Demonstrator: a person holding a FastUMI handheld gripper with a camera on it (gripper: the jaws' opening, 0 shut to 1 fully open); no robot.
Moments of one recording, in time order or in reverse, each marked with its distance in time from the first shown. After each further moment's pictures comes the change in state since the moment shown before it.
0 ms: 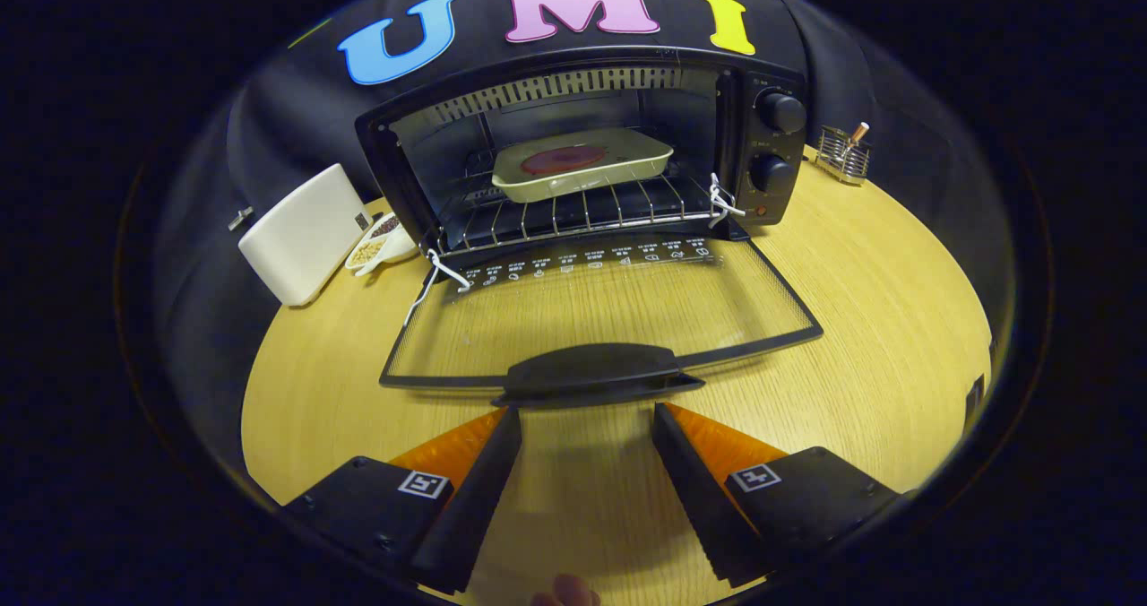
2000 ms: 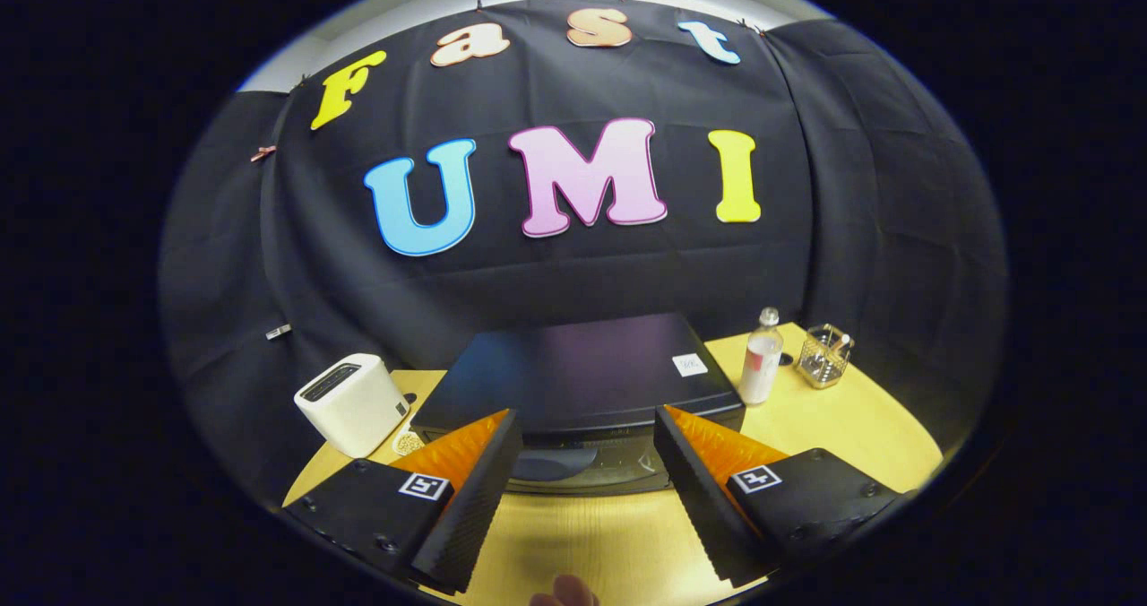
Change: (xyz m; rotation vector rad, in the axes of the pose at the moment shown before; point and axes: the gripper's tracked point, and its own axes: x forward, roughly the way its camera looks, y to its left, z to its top) arm -0.142 -0.035 0.267 -0.063 -0.533 0.057
